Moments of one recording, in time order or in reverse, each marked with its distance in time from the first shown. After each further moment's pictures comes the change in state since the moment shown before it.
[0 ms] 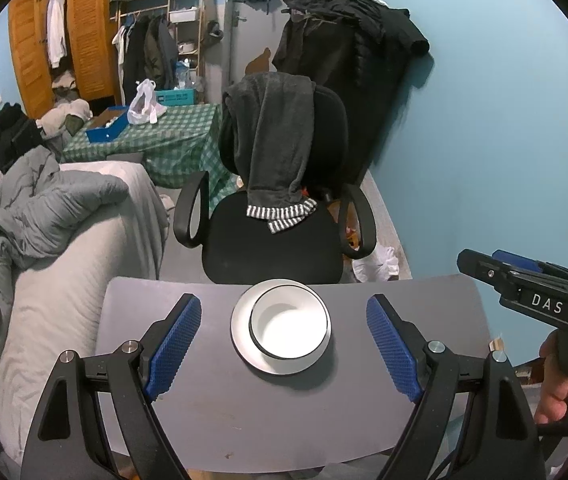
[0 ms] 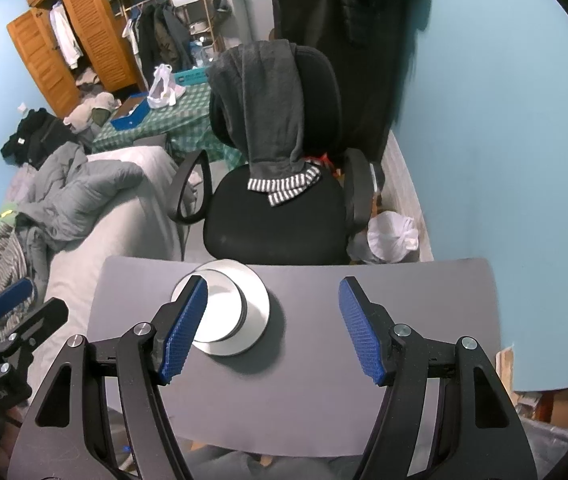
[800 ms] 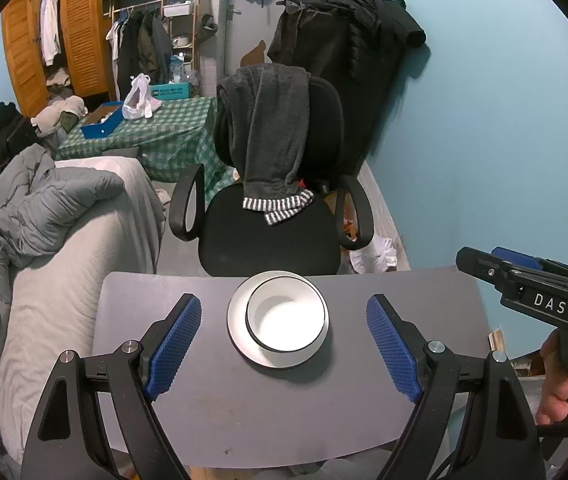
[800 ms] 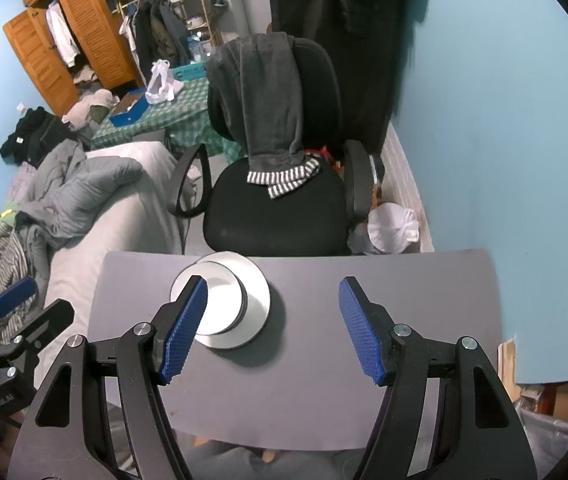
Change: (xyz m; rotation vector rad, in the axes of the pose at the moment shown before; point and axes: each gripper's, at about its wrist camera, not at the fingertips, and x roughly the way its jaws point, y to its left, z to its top) left arm -0.003 0.003 -0.003 0.000 0.028 -0.014; right arm -0.006 0.003 -0.013 0.004 0.015 -0.003
